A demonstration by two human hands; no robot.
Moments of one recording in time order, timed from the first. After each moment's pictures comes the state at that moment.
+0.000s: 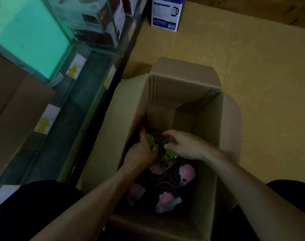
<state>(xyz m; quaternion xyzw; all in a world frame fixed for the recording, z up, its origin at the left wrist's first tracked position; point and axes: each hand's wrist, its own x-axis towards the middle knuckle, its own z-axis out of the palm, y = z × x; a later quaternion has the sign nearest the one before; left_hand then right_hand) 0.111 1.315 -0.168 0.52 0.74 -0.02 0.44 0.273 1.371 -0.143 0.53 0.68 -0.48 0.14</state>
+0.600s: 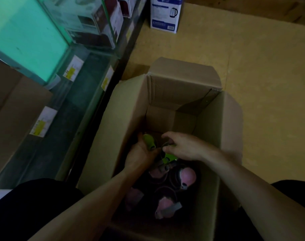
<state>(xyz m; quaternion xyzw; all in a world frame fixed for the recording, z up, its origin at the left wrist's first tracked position) 0.116 1.317 -0.202 0.47 0.77 0.05 0.44 0.277 1.377 -0.158 0.51 0.71 -0.46 0.15</state>
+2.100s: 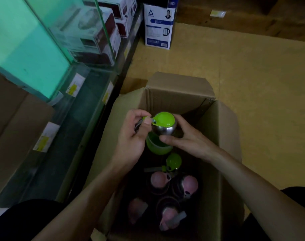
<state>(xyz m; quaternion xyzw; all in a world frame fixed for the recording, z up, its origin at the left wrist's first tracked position) 0.095 1.342 -0.125 0.49 0.55 0.51 0.44 0.282 1.381 -0.133 0.55 0.63 -0.53 -0.15</state>
